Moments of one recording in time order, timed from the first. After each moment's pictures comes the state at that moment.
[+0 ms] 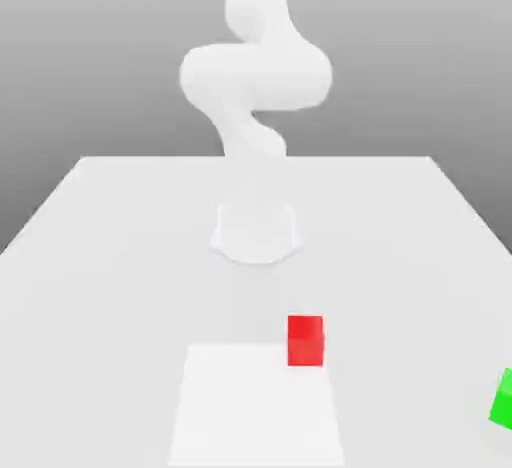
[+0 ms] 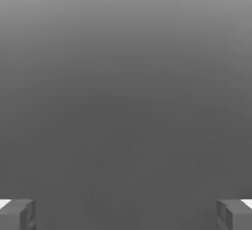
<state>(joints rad) 0.01 -0.74 0.00 -2.37 0.02 2.35 0.81</state>
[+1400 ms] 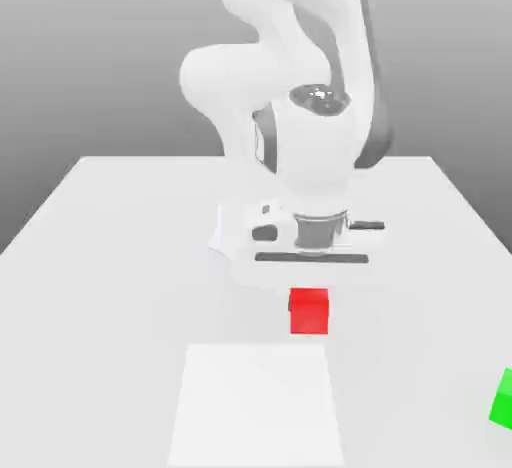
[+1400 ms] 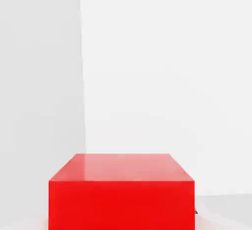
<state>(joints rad) 0.16 -0.07 0.11 -2.87 -0.04 2.79 1.00</state>
